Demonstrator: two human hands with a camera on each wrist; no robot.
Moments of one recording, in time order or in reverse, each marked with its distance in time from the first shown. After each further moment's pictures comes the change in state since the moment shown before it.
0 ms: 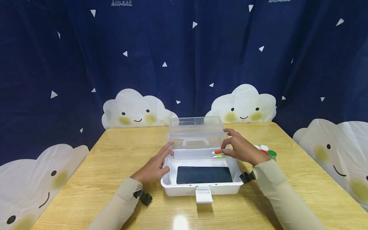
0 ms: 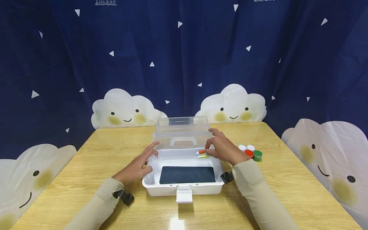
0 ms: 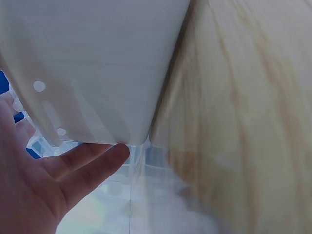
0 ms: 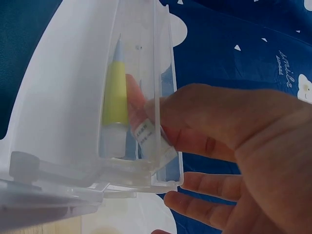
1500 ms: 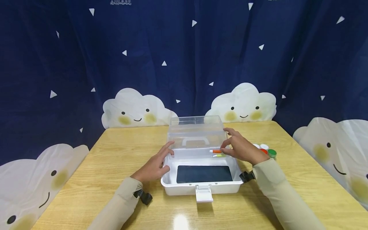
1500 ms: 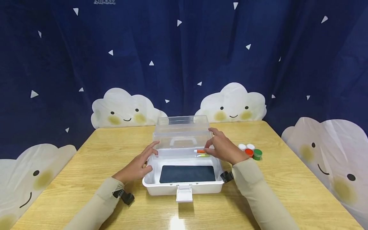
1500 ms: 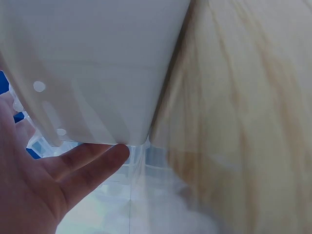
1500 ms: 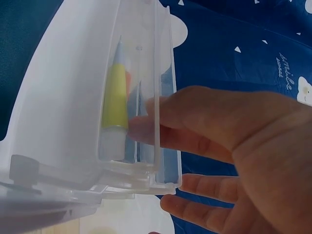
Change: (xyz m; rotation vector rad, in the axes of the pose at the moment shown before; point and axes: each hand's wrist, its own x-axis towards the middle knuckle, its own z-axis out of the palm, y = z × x) left_hand -0.001 0.000 0.000 0.000 -0.001 -0.002; right_hand -0.003 0.000 0.002 0.003 0.014 -0.032
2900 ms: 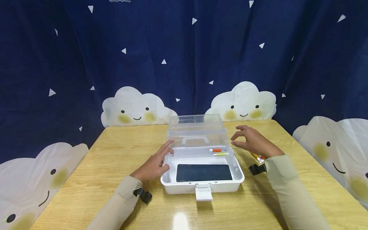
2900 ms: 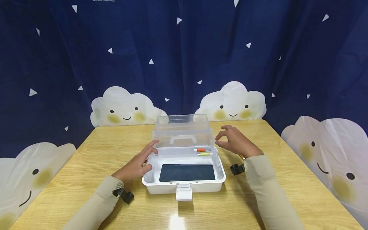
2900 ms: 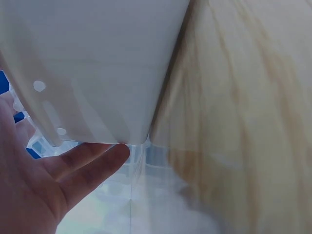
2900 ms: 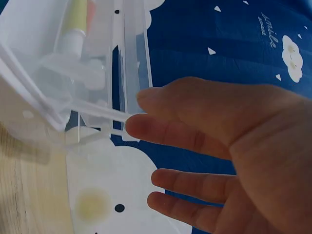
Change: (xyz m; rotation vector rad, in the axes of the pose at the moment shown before) left_hand 0.000 0.000 -0.001 0.012 -0.003 0.019; right_hand -0.011 0.031 -0.026 0.043 -0.022 0.137
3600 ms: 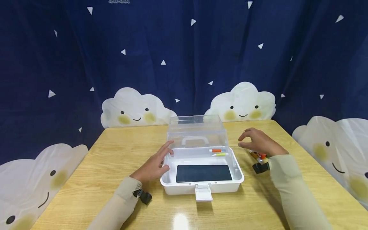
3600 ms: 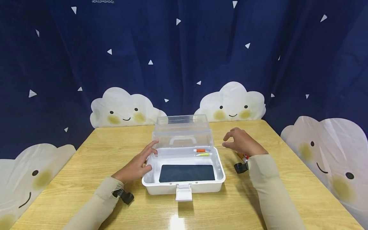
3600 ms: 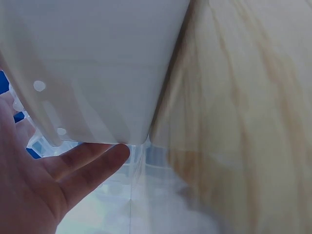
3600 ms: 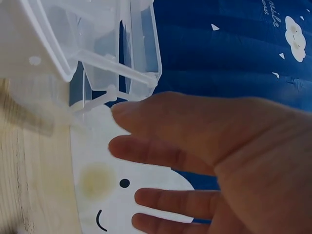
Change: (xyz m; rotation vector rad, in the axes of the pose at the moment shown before) left_hand 0.000 0.000 0.002 -0.007 0.004 -0.029; right_hand -0.004 0.021 -0.004 -0.011 -0.091 0.153
